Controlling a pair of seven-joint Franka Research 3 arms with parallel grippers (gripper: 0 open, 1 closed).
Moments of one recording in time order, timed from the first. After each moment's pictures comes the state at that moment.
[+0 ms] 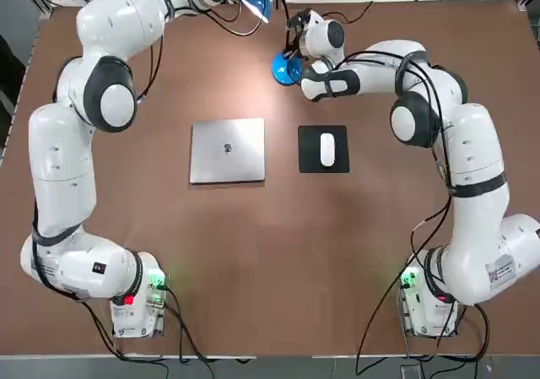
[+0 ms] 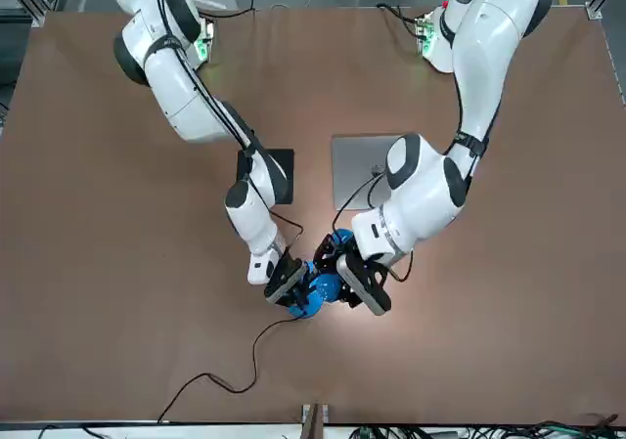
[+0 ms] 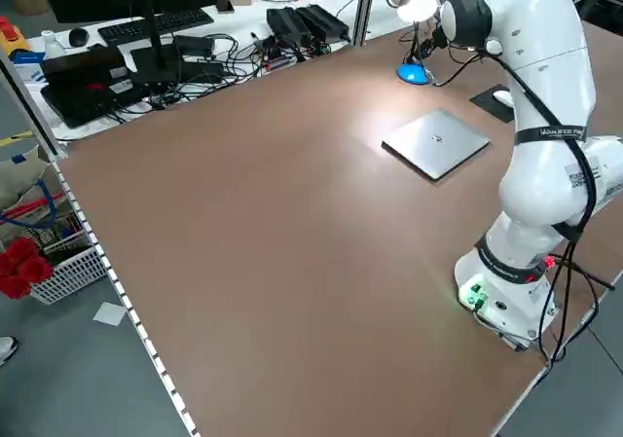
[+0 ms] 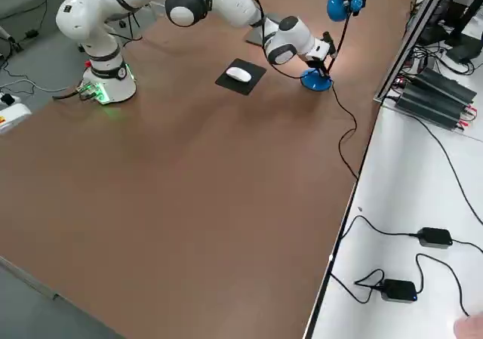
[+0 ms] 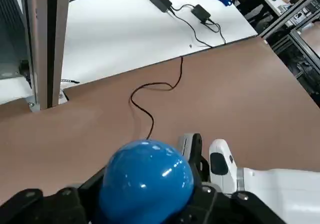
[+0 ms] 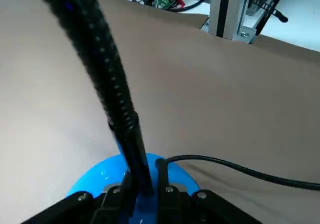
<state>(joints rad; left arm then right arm) -0.22 0.80 -0.49 -1.19 -0.30 2.59 0.22 0.39 1.09 0.23 -1.29 -0.18 3.08 0.03</state>
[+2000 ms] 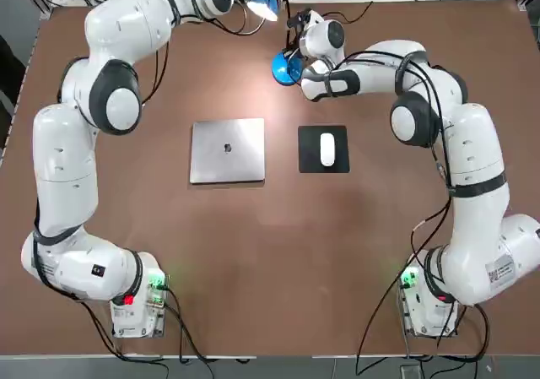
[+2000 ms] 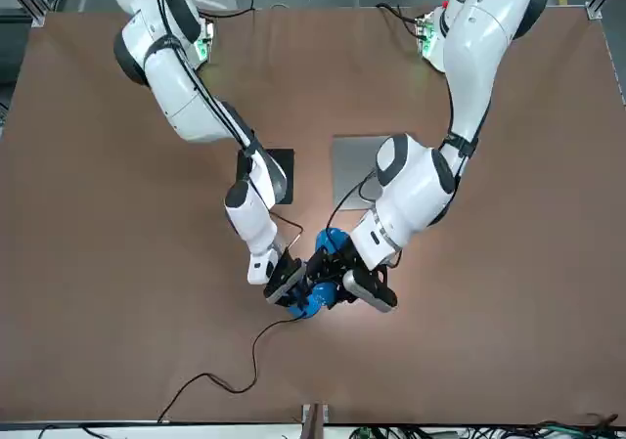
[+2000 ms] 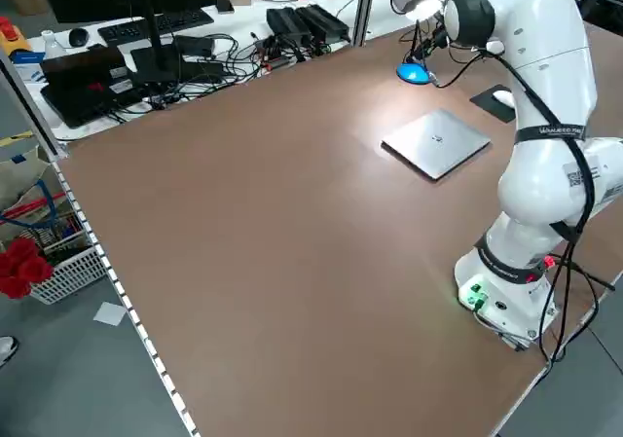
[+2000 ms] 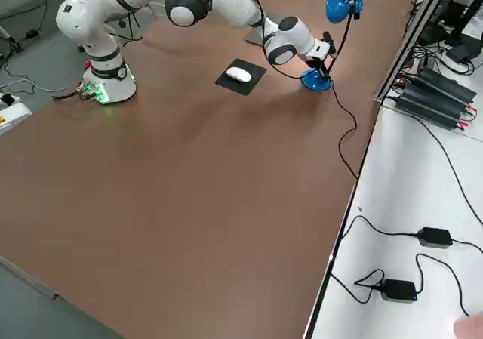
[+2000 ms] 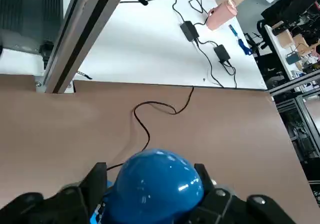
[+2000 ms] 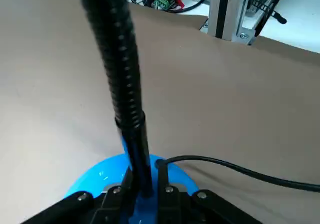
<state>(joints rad) -0.26 0.81 -0.45 -1.21 -0.30 2.73 -0.11 0.39 1.09 0.23 -1.29 -0.18 3.09 0.03</state>
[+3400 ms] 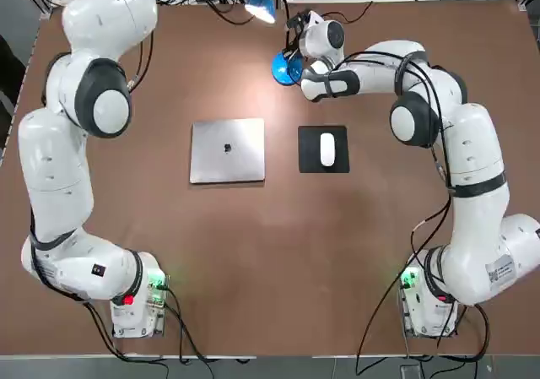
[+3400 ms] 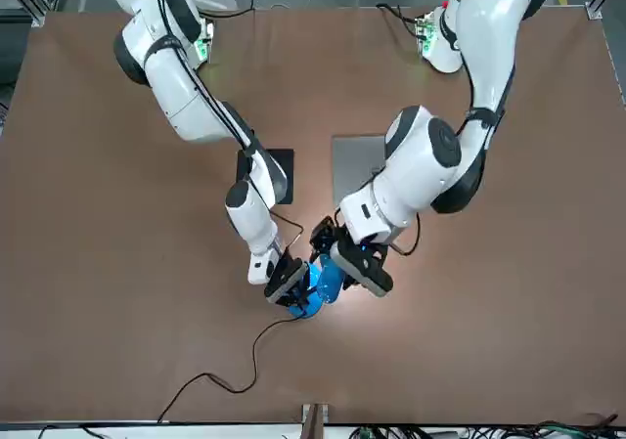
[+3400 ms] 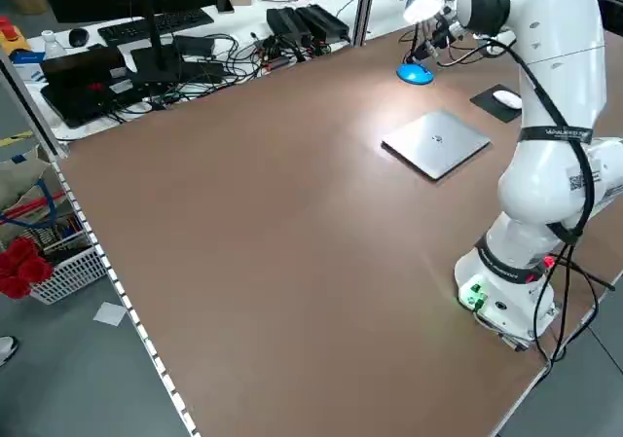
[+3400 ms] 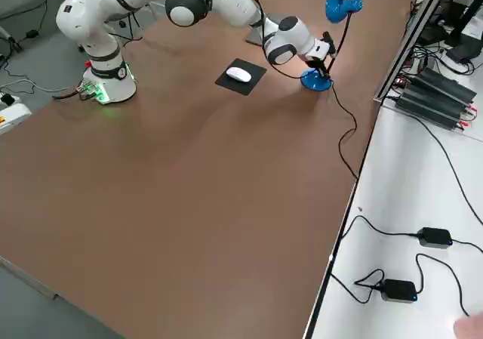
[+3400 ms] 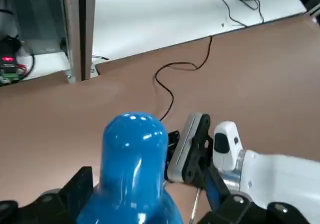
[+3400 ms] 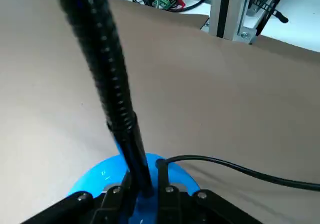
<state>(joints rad) -0.26 0.67 -0.44 -1.18 -0.03 2.34 -0.08 0.39 1.09 0.23 -1.29 -0.18 3.09 0.03</state>
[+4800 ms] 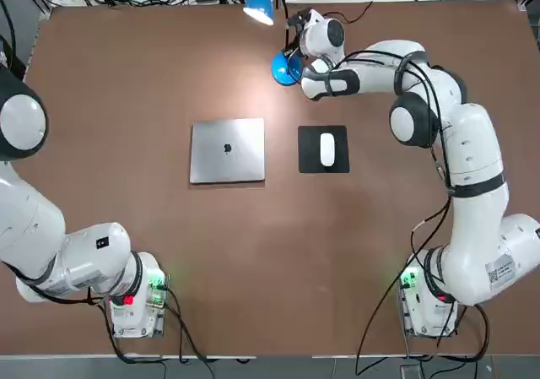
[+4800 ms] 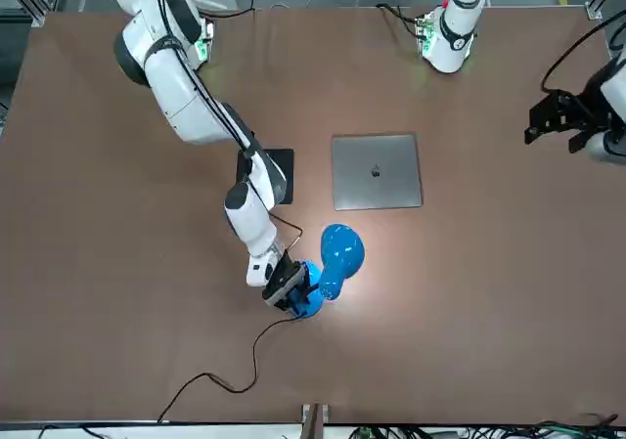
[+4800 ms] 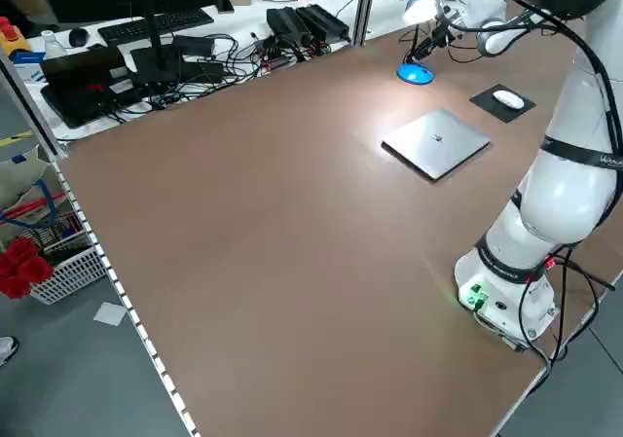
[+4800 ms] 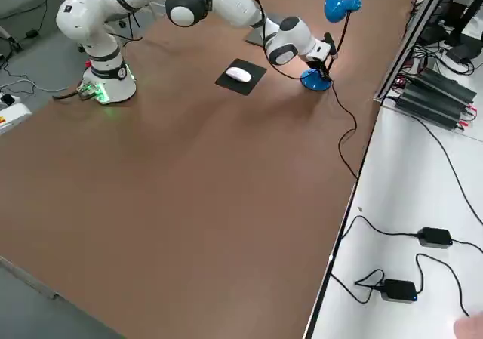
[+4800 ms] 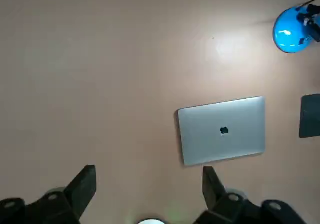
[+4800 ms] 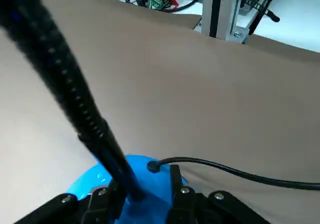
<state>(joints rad) 0.28 0.20 -0.42 -1.22 -0.01 1.34 -0.02 0.39 1.09 0.22 -1.28 -0.18 3.07 0.06</state>
